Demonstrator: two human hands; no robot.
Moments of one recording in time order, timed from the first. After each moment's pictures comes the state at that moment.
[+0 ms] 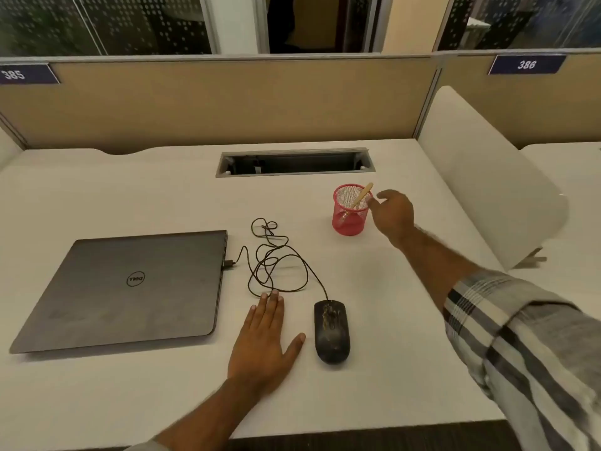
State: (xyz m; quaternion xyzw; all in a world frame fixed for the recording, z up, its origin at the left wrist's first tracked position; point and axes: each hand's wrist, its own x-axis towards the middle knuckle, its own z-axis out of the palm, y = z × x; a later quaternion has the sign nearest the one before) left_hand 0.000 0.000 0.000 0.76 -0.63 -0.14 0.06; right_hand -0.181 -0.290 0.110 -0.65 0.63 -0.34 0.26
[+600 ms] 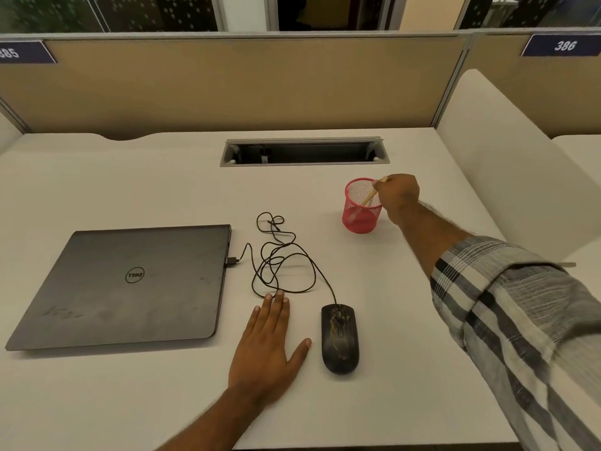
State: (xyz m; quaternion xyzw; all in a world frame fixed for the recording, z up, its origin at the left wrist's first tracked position) left_hand 0.000 0.000 -0.002 0.76 -0.64 -0.11 0.08; right_hand -0.147 -0.345 0.107 -0.58 0.68 -0.32 0.31
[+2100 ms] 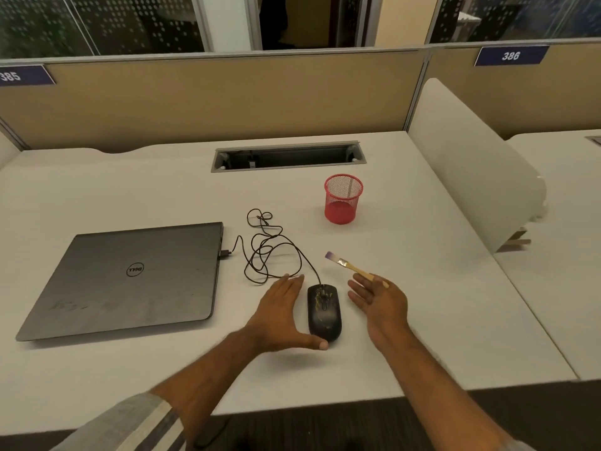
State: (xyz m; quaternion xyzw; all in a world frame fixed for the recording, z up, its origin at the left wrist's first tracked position) left_hand -0.013 -0.032 0.037 0.67 -0.67 -0.29 0.09; right_hand -0.209 -0.104 0.053 -0.20 0.54 -0.51 0.64
